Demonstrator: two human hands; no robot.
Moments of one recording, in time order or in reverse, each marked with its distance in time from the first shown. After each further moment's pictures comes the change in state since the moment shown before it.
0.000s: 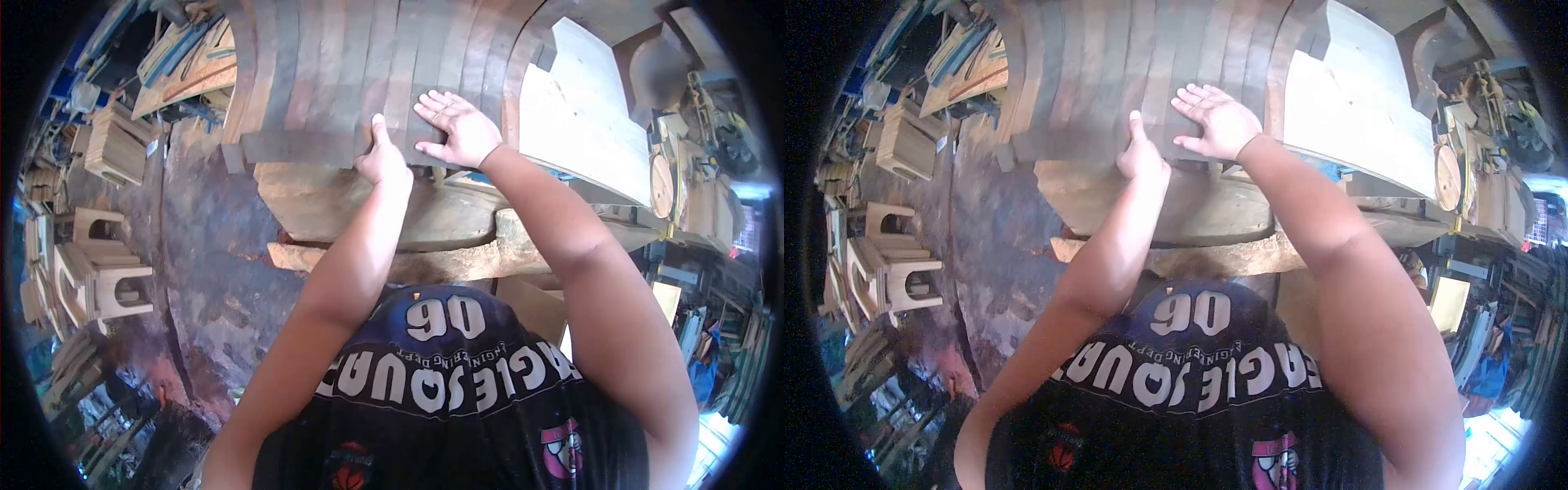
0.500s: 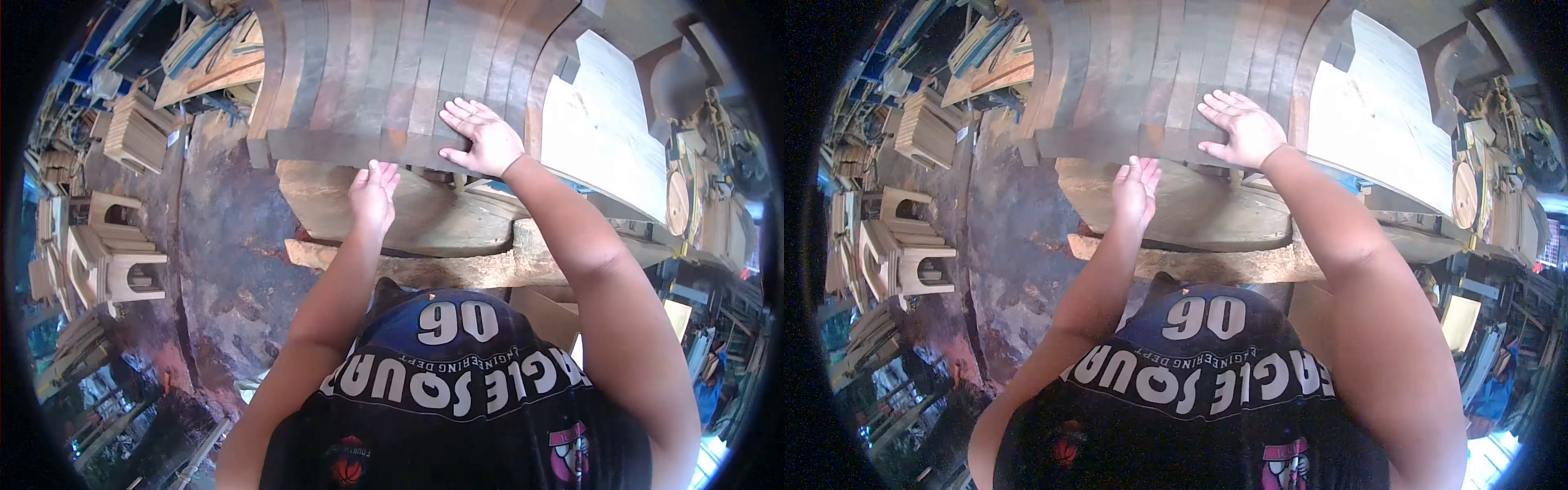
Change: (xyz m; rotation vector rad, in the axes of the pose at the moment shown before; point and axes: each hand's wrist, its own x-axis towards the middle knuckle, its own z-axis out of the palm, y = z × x) left_hand 0.043 0.018 -0.105 0.129 -0.423 -0.104; right_hand 0.001 -0.003 -0.005 0.021 -0.036 0.034
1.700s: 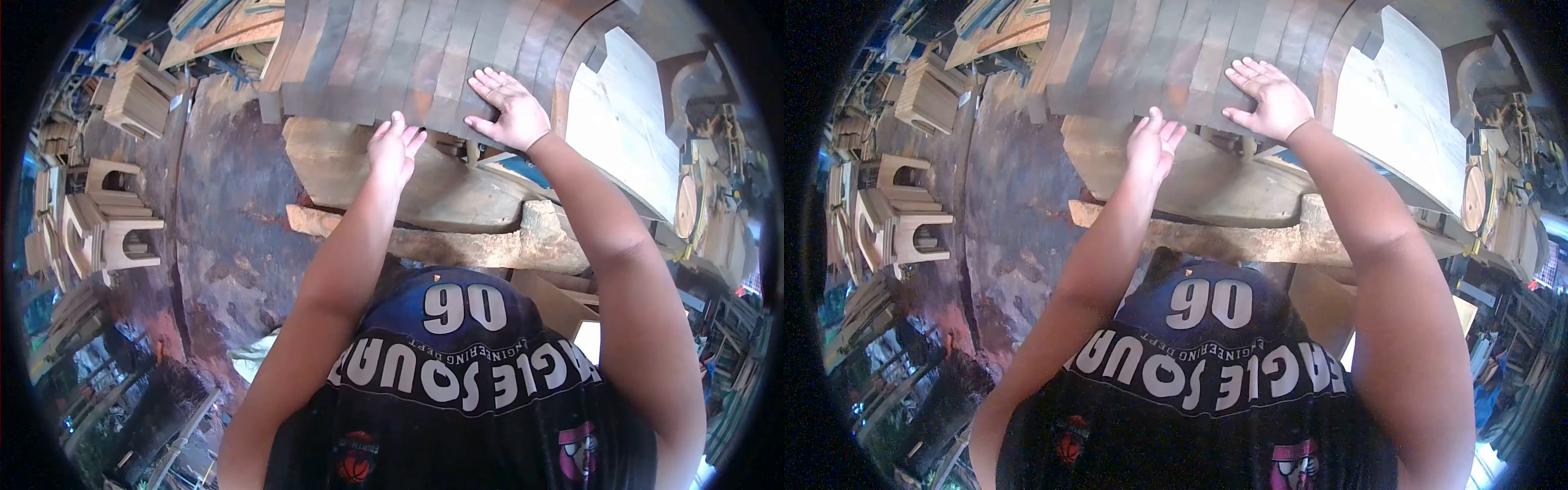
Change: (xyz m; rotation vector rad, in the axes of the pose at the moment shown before) left_hand 0.014 0.007 0.011 -0.156 0.022 -0.114; right_hand 0.001 -0.003 0.001 -0.039 0.014 0.010
